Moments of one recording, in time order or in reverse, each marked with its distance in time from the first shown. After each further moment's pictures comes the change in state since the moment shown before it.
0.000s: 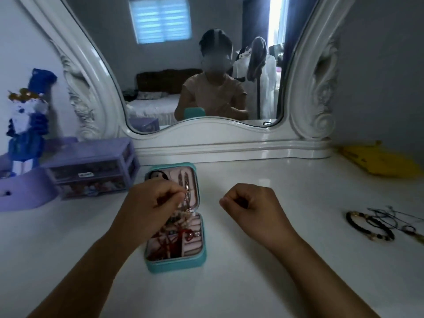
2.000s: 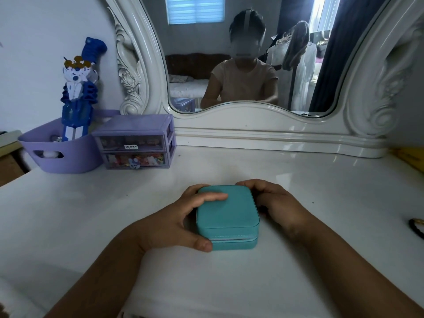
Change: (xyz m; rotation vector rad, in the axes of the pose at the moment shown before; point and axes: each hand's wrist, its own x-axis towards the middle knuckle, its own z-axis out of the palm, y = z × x) left_hand -0.049 -0.068 -0.003 -0.583 -0.605 -0.040; right_hand 0.021 0.009 0.057 0.528 -0.373 0.357
